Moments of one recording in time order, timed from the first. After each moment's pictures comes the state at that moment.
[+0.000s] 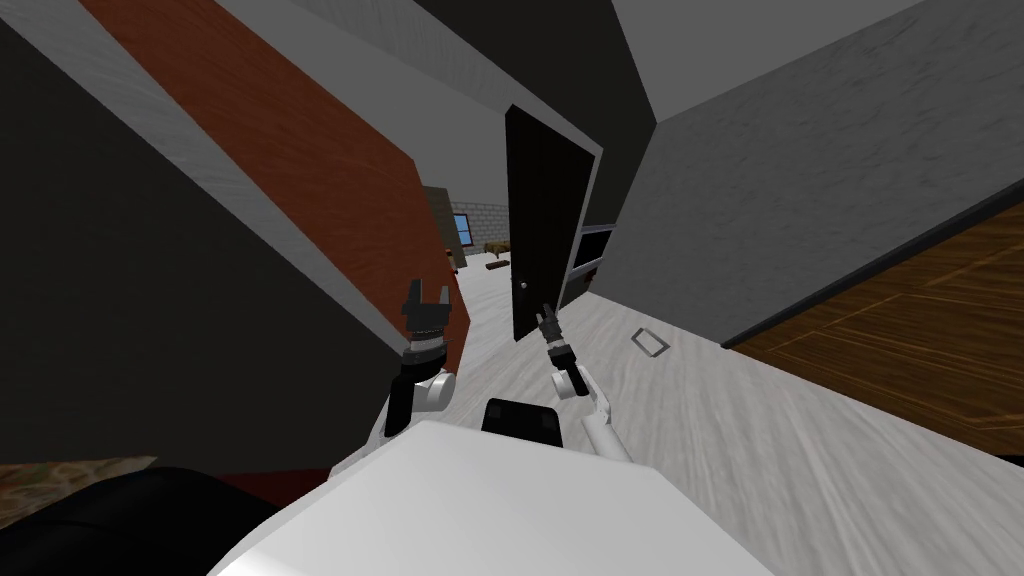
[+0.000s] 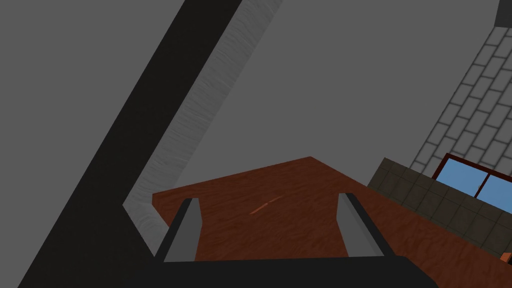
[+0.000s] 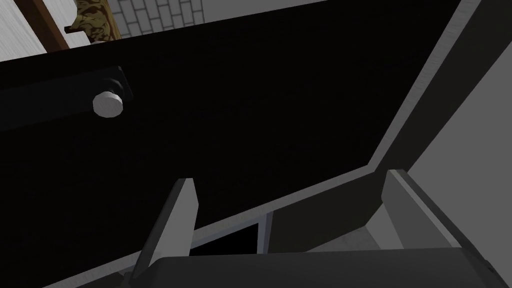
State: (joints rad) arm 0.07 -0.08 0.29 -1.59 0.13 -0.45 -0.28
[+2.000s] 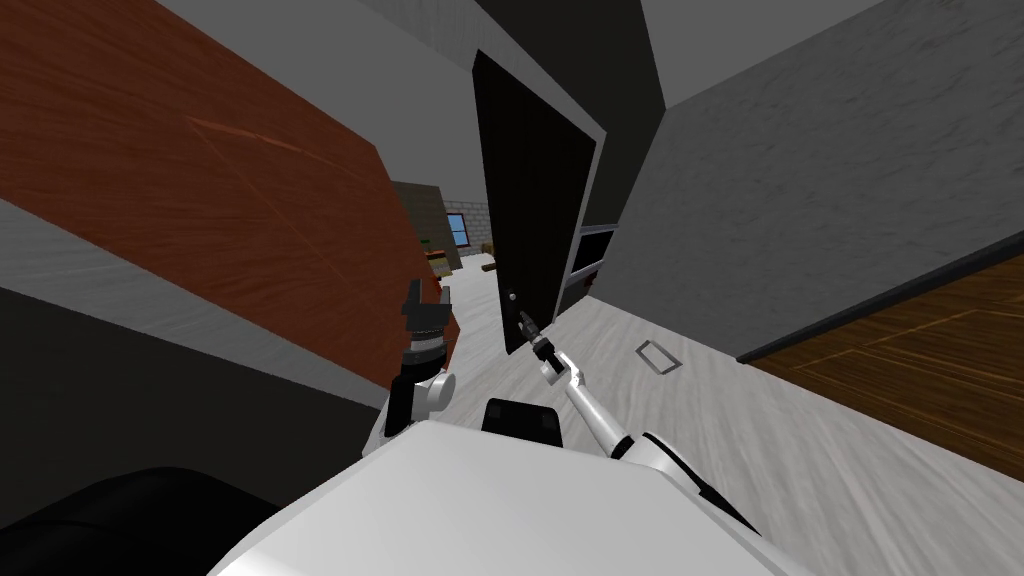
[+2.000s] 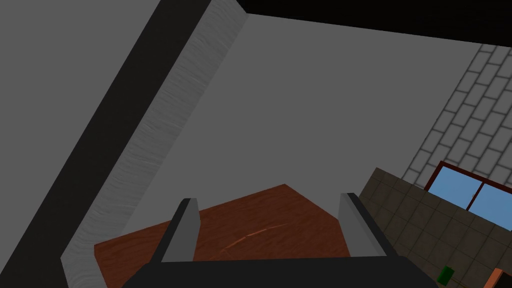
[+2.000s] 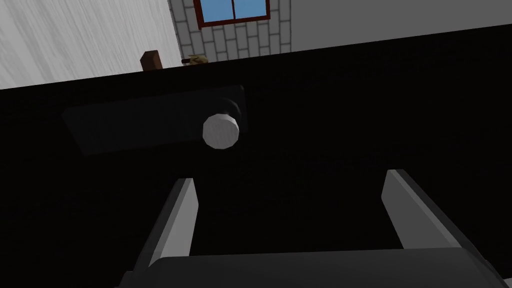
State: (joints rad) arm -0.28 -0.12 0.48 -1.06 0.16 -0.49 -0.43
